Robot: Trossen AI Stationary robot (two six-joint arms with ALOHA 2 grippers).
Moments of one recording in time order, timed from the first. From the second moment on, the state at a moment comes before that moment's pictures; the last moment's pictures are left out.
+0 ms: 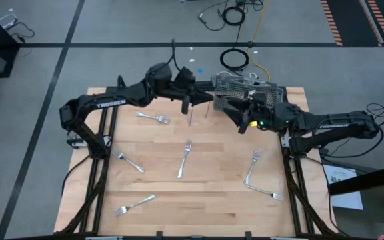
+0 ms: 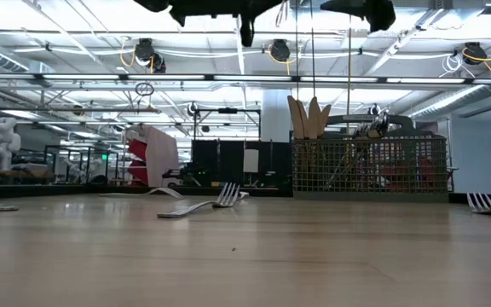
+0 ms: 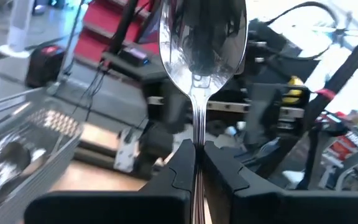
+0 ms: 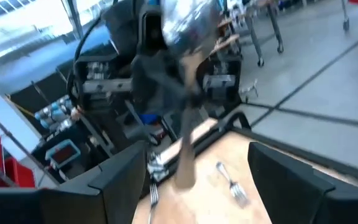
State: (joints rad) left arm 0.38 1.62 1.40 0.20 0.58 -0.43; right arm 0.02 0.97 0.87 0.09 0.45 0.53
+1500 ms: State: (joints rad) left arm 0.28 1.72 1.43 0.41 0.34 -0.42; right arm 0.02 0.87 0.87 0.13 0.44 0.35
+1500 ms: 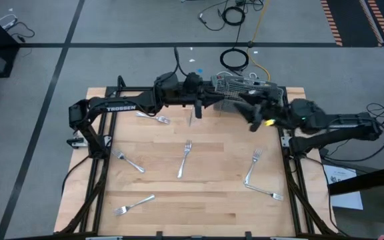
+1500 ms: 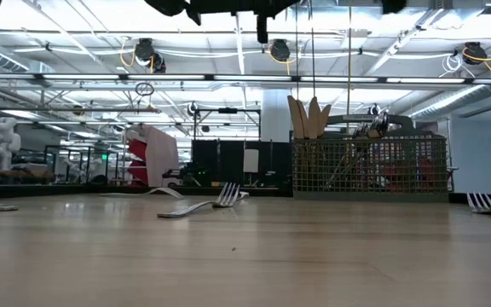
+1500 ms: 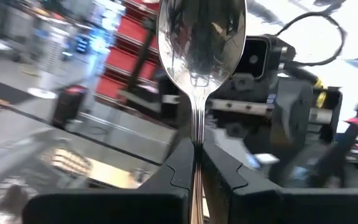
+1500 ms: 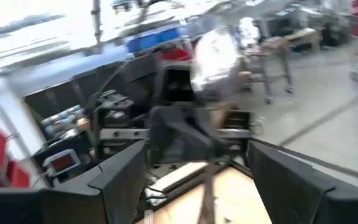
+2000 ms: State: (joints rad) left arm 0.30 2.17 1.85 0.40 0.15 -0.10; right arm 0.04 0.65 0.87 -0.09 0.50 0.49
